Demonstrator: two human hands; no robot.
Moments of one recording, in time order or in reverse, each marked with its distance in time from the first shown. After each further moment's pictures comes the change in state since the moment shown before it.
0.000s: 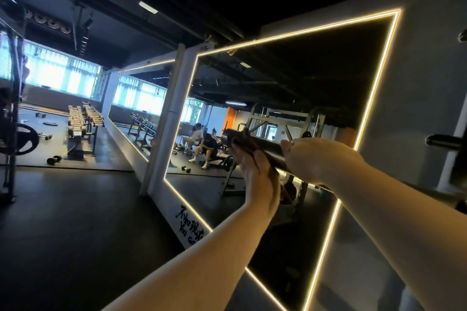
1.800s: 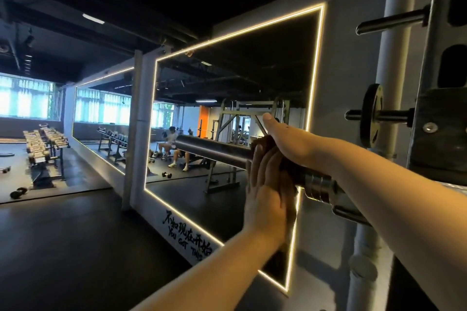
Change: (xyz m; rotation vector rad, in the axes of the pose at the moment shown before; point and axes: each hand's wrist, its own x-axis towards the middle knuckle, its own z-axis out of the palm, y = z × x) left_hand -0.158 0.043 0.098 1.008 -0.368 0.365; right_hand -0.134 0.084 -0.049 0.913 -0.030 0.092
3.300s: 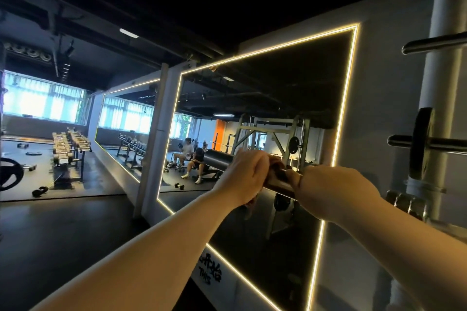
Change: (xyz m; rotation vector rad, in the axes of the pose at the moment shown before) left_hand 0.118 -0.119 -0.094 0.331 -0.239 0.159; right_hand 0.036 0.004 0.054 -0.899 0.154 -0.070
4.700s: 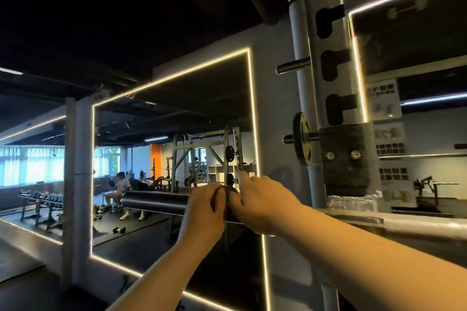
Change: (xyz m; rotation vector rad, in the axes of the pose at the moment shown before) left_hand -0.020 0.141 0.021 -0.188 0.017 -0.156; right_hand -0.086 0.053 -0.031 0.440 0.107 0.107
